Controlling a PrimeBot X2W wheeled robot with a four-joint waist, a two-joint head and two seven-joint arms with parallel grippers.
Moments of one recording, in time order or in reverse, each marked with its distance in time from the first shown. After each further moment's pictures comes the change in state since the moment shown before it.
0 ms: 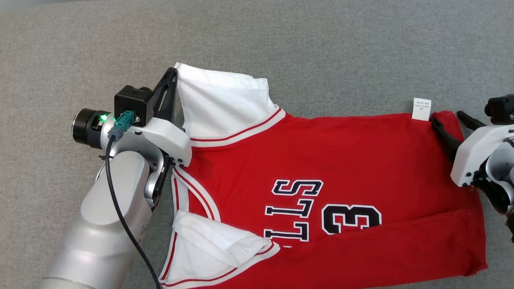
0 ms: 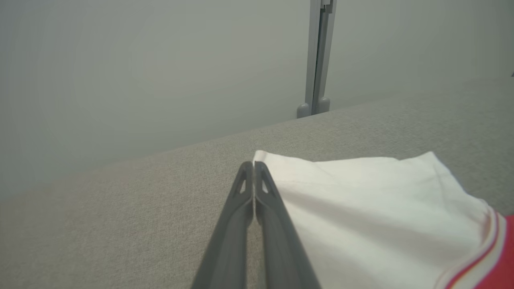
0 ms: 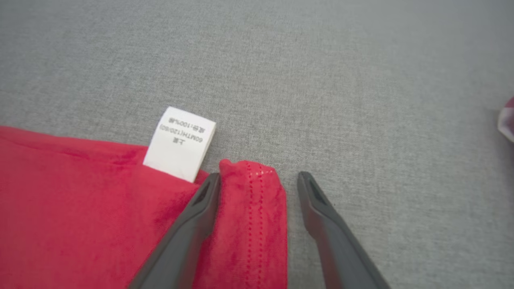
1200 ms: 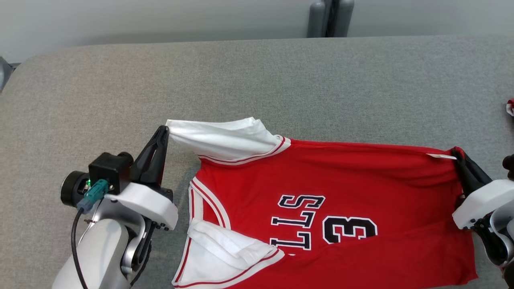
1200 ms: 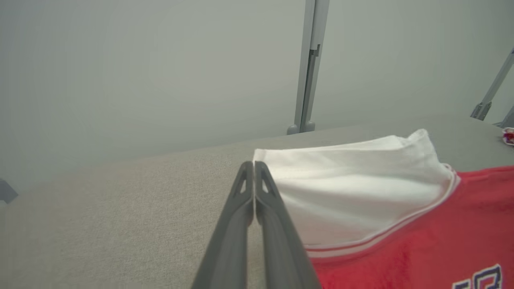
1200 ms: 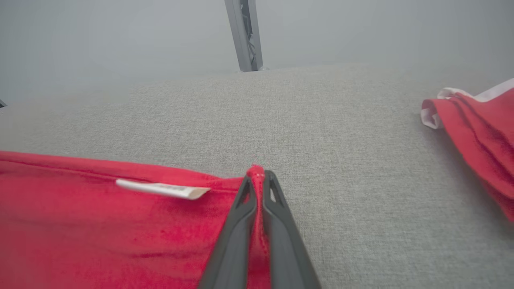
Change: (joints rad) left arm 0.358 0.141 0.025 -0.426 -0.110 0.010 0.077; right arm 0.209 0.017 -0.053 0.003 0.119 0.000 -0.311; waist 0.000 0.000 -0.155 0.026
